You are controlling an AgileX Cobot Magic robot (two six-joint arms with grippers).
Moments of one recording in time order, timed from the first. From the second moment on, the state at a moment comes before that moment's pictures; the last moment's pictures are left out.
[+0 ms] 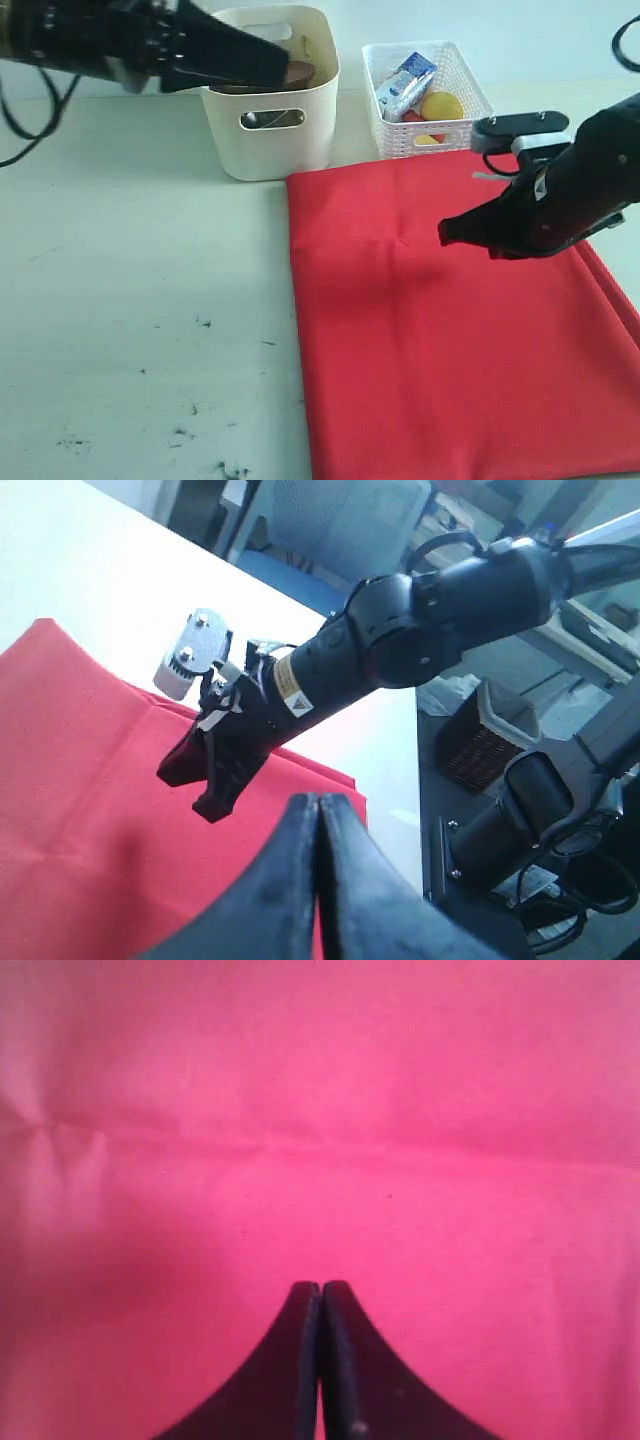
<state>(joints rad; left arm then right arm) -0.25 1.59 -1.10 1.71 -1.22 -1.71 0.33 1.73 -0.80 -0.19 0.34 0.38</state>
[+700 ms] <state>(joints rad) 0.03 1.32 -0.76 1.71 -1.22 -1.66 0.01 1.77 -0.66 -0.84 0.41 0.96</state>
